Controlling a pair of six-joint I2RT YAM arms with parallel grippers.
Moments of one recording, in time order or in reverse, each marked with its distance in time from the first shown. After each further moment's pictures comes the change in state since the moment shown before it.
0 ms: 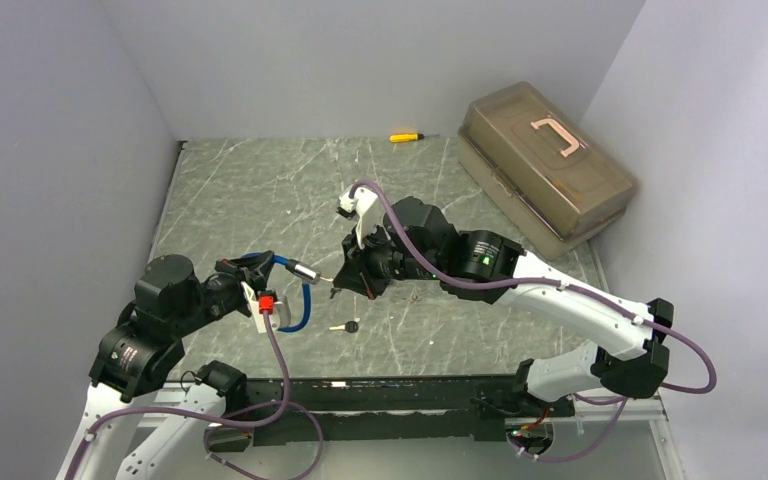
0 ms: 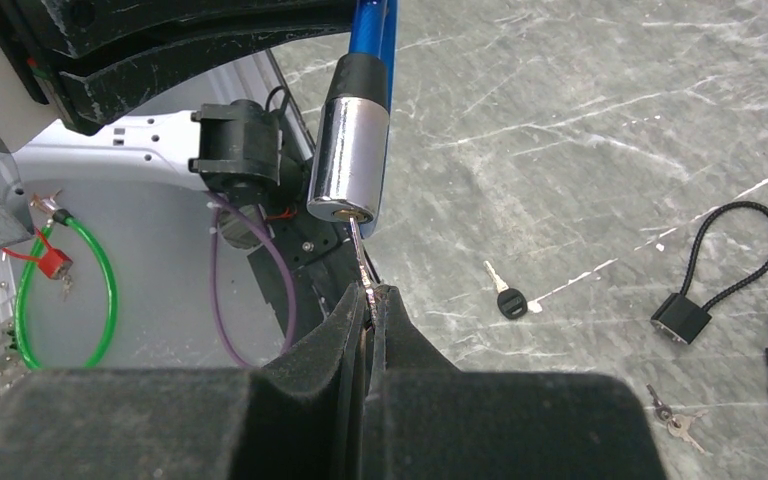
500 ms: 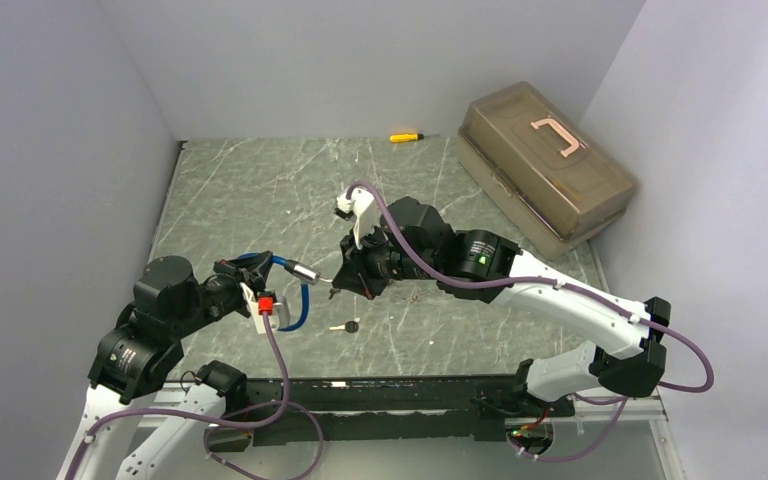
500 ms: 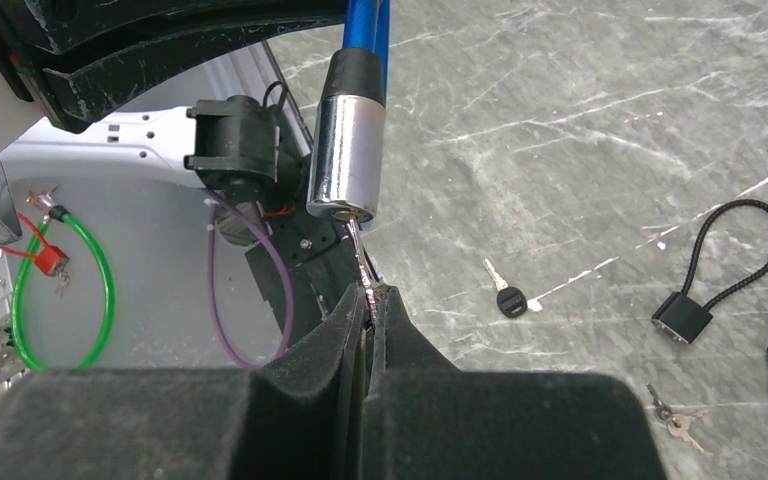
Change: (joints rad) left arm 0.000 -0.008 0.000 -0.007 -0.009 0.007; right arm -0.004 0.015 0.000 0.000 -0.001 -0.004
